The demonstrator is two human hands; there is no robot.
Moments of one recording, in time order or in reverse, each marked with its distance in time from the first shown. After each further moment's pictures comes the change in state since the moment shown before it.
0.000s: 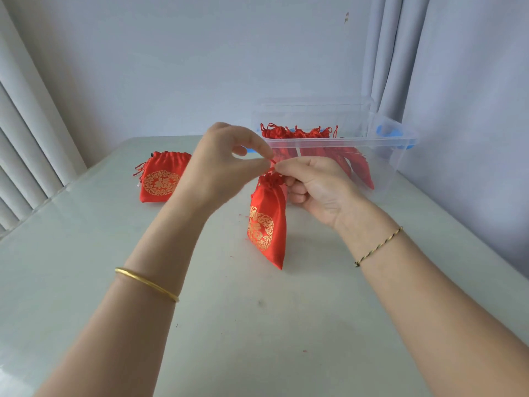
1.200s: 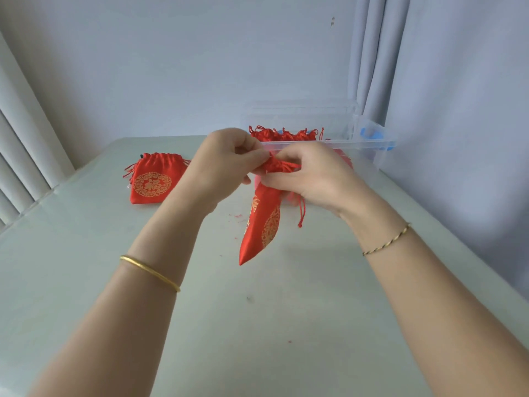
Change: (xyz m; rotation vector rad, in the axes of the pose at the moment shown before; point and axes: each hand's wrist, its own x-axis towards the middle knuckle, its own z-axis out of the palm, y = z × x) left_hand 0.006 0.014 0.010 -0.164 -0.098 -0.073; right_hand -0.026 -0.036 -0.007 -0.841 -0.095 -0.259
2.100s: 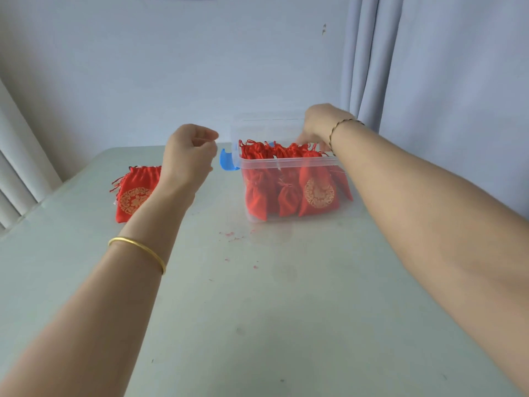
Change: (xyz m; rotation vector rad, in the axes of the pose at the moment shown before) left_hand 0.072 -0.042 -0.013 -0.047 0.333 -0.112; right_hand 0.140 0.027 -0.067 -0.811 0.028 0.490
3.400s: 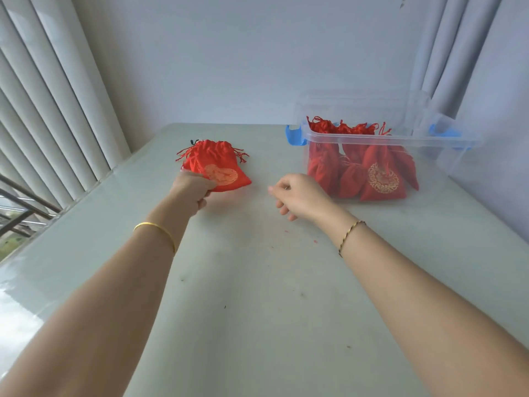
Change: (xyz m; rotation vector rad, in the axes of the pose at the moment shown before) left_hand -0.007 -0.122 -0.085 -0.084 0.047 -0.640; right_hand -0.110 -0.086 0.139 0.724 -0.228 -0.357
